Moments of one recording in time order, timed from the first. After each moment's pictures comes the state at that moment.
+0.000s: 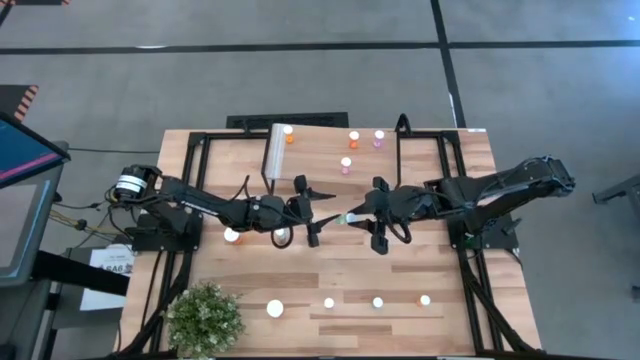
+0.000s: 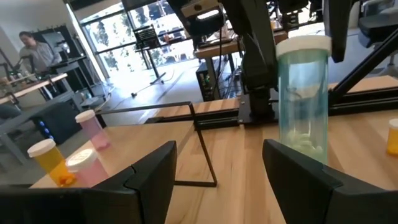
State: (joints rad) left arm -0.11 1.61 0.84 0.69 -0.36 0.22; right arm 0.21 1.26 1.13 -0.40 0.22 0.24
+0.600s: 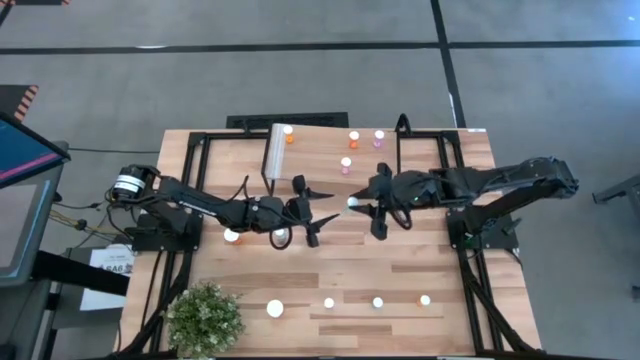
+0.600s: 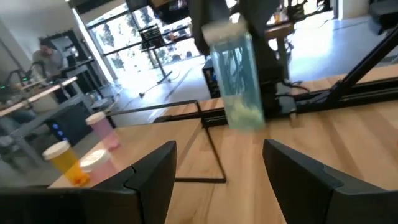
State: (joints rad) left arm -0.12 1.58 0.84 0.66 -0.41 0.26; right arm 0.13 1.22 1.14 -0.42 0.24 0.21
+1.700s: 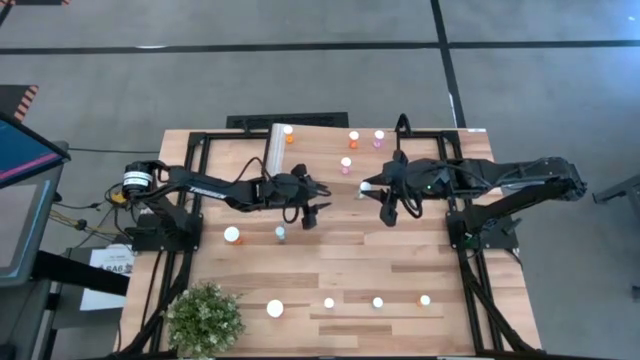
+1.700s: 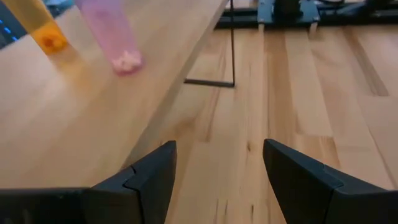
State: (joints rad) left arm 0.11 1.64 0.84 0.37 -0.14 0.06; right arm 0.08 1.13 1.15 -0.53 0.30 0.21
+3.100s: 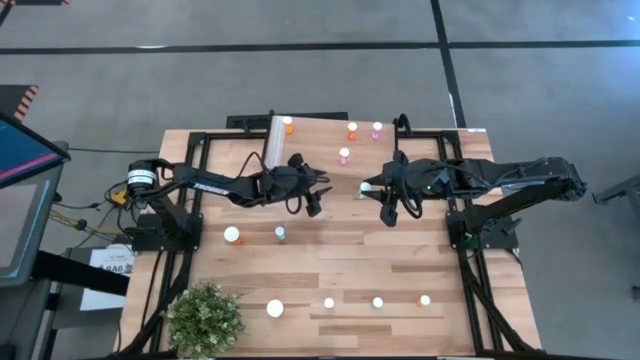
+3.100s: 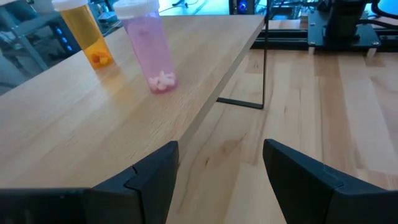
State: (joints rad) left arm 0.18 1.67 0.84 0.48 -0.24 0.06; right arm 0.08 1.13 1.15 -0.54 0.30 0.21
